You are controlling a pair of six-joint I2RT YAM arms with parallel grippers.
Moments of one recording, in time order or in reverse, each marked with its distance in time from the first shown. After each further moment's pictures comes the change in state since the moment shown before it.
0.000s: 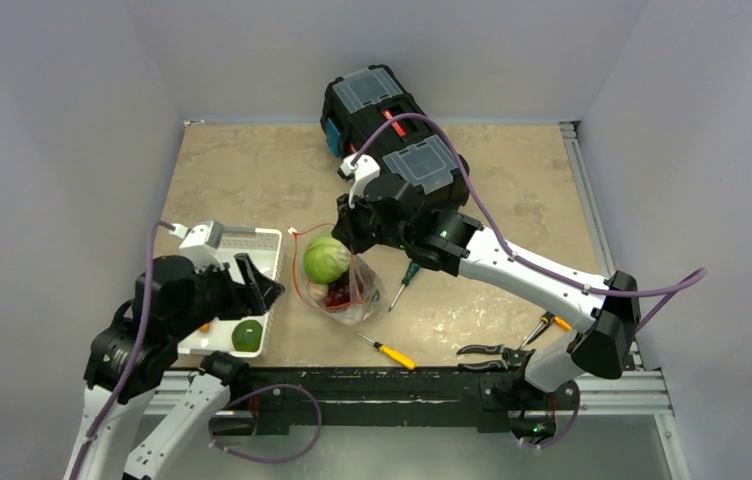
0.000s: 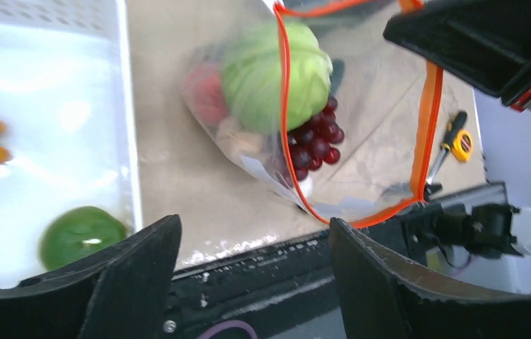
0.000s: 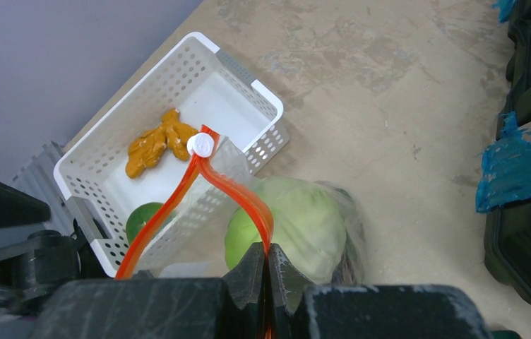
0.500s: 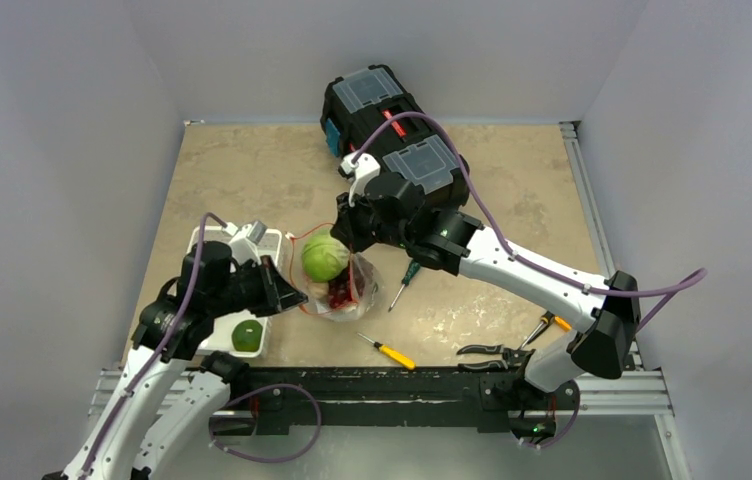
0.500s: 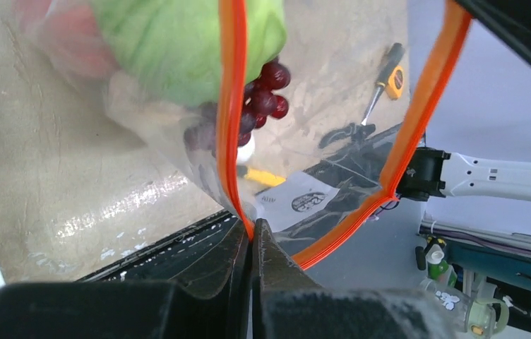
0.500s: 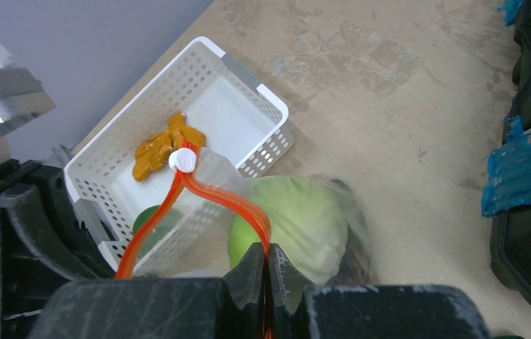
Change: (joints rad) left arm 0.000 0.069 -0.233 0.237 0.287 -0.124; right arm 0.000 0.000 0.003 0.008 -0.011 0.010
